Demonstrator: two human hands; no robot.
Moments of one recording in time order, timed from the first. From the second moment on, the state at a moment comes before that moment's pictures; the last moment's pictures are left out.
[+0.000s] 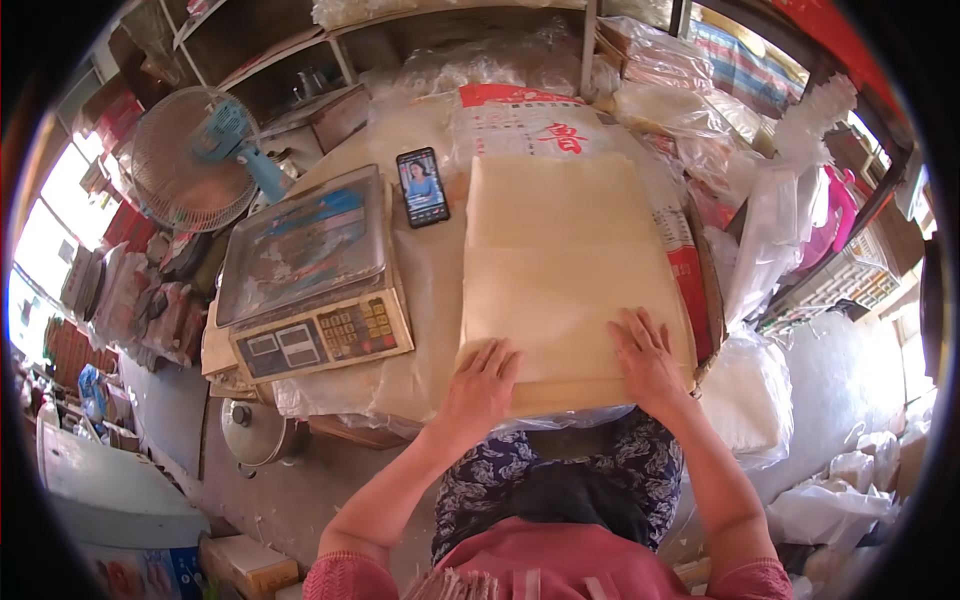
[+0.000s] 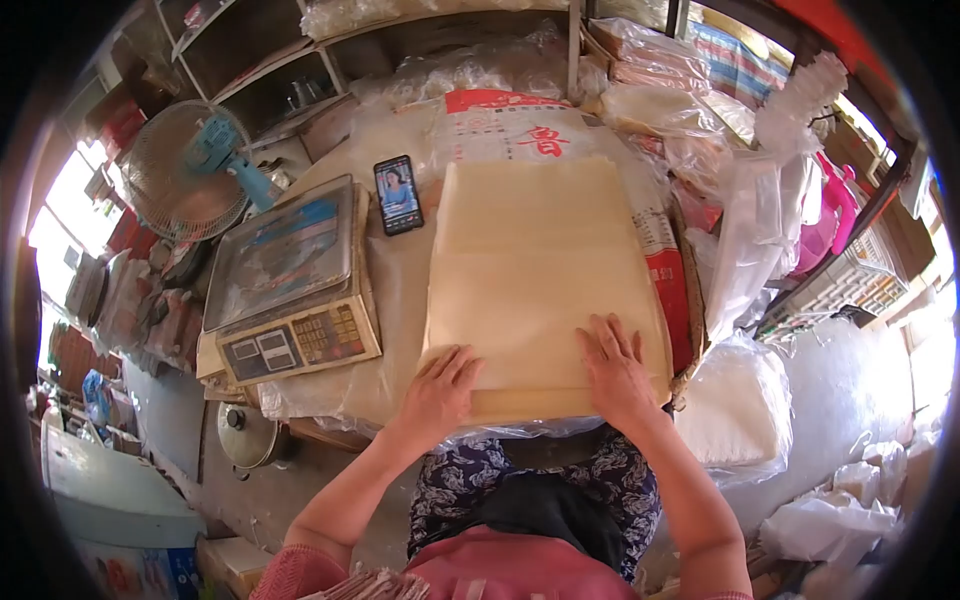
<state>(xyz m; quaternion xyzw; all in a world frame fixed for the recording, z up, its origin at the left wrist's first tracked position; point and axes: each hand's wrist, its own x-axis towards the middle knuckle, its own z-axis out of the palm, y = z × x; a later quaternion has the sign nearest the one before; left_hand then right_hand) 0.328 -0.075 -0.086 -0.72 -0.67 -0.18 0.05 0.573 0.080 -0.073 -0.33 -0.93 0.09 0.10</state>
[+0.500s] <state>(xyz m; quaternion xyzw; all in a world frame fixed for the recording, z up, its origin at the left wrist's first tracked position) 0.313 -0.075 -0.055 -0.41 -0.69 -0.60 0.07 0.547 0.045 0.037 -0.06 -0.94 0.14 0.31</state>
